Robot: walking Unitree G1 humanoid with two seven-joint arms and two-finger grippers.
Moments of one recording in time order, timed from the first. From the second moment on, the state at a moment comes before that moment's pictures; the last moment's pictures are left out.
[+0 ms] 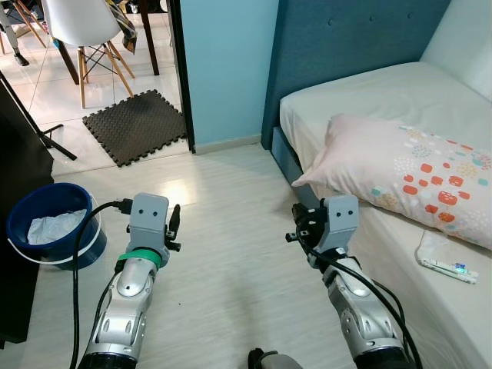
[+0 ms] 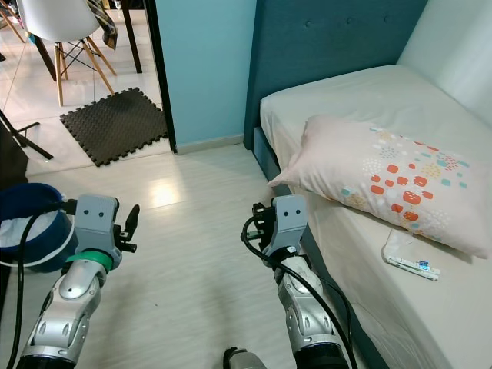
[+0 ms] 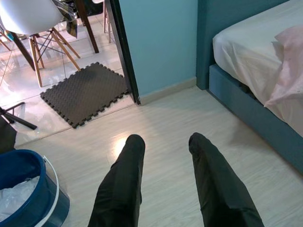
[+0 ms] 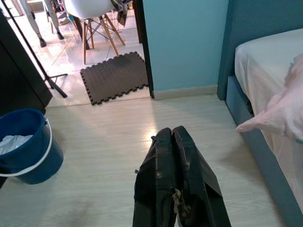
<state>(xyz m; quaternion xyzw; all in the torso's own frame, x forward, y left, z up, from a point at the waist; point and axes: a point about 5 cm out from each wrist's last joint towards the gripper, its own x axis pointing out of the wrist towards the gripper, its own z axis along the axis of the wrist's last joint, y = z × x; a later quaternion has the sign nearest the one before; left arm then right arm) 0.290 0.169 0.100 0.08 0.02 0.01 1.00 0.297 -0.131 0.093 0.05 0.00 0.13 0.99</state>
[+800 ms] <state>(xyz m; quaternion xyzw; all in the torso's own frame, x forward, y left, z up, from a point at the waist) 0.291 0.169 0.102 0.08 0.02 0.01 1.00 0.299 -0.130 0.095 0.05 0.00 0.13 0.99</state>
